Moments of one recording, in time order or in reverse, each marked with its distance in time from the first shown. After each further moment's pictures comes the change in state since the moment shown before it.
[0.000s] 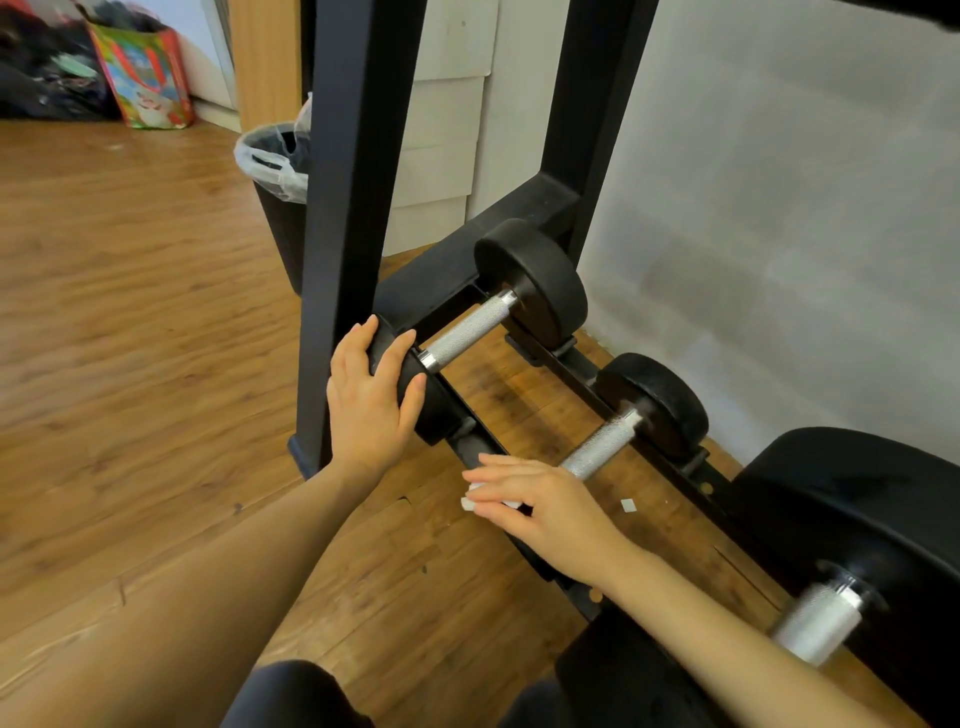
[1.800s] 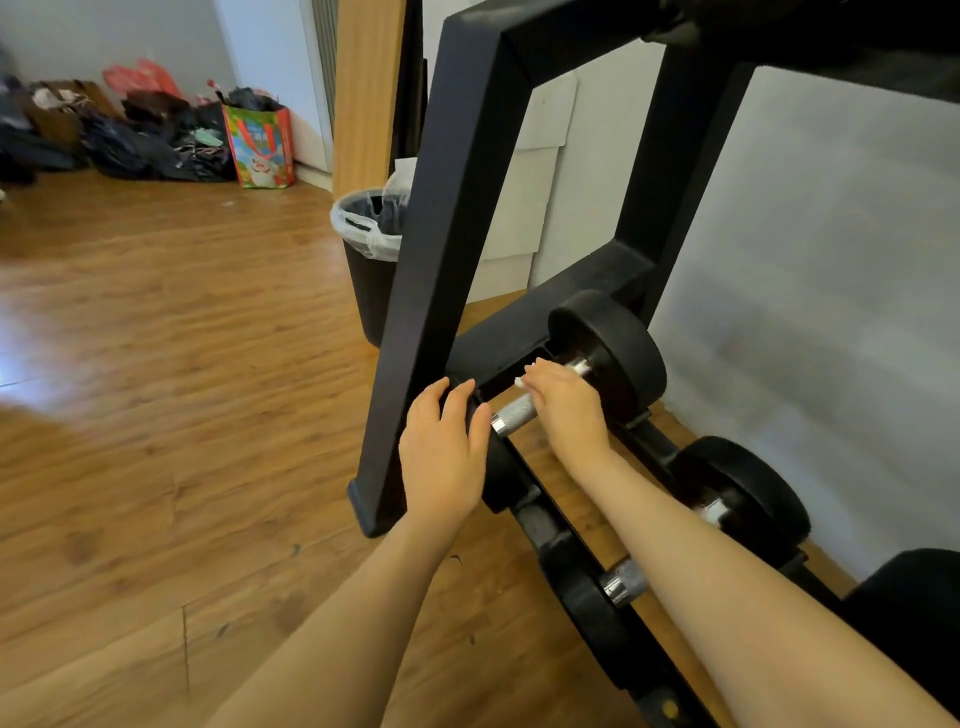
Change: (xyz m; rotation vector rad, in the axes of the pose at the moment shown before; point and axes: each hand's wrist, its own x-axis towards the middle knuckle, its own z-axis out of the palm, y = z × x) left_hand 0.024 0.034 -0.024 -0.069 -0.071 -0.335; right_hand 0.178 0.029 -0.015 -0.483 0.332 0.025
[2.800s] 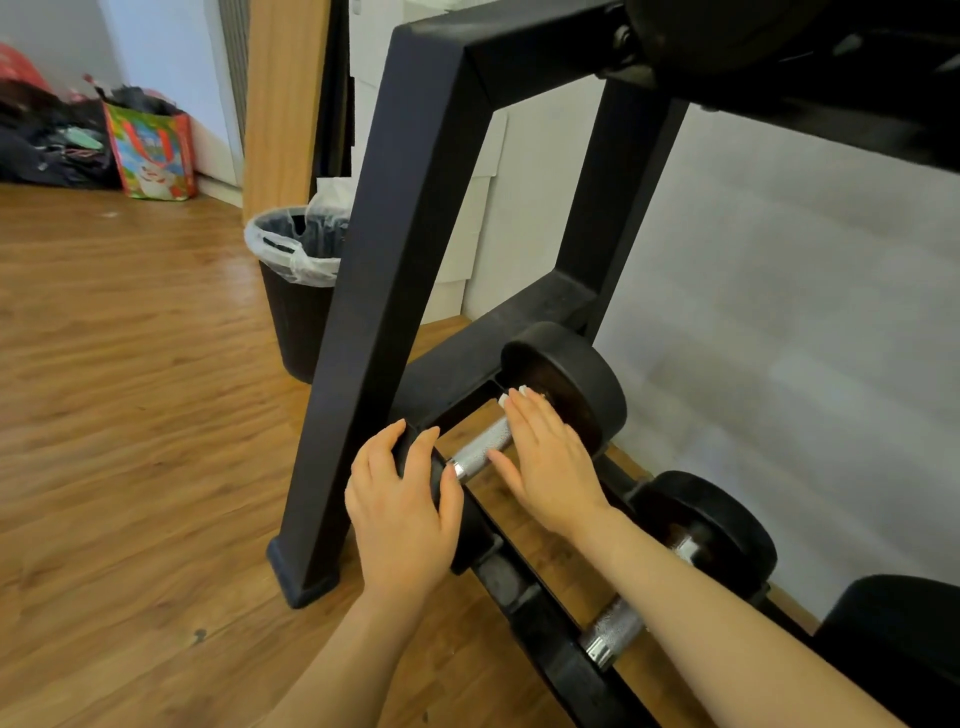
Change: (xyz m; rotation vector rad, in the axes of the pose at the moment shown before) left_hand 0.002 -0.025 0.028 0.013 0.154 0.167; right_hand -0.018 0.021 -0.006 -0.208 -0.054 -0.014
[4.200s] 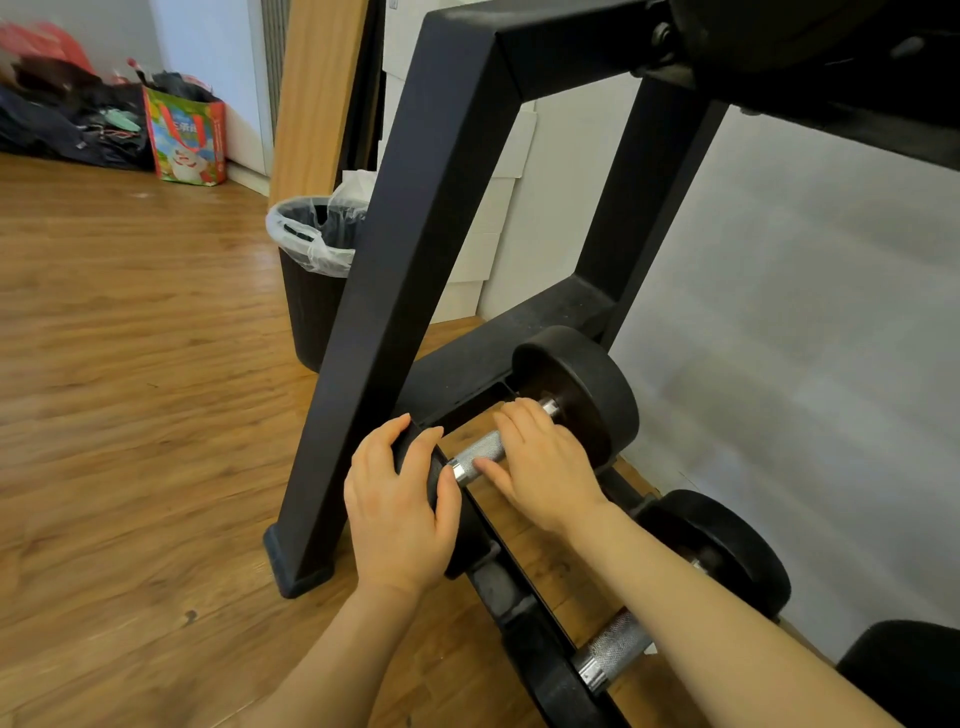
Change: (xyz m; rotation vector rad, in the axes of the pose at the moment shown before) left_hand 0.002 0.001 0.003 -0.060 0.049 0.012; right_hand 0.016 -0.003 -0.005 -0.143 -0.055 -0.165
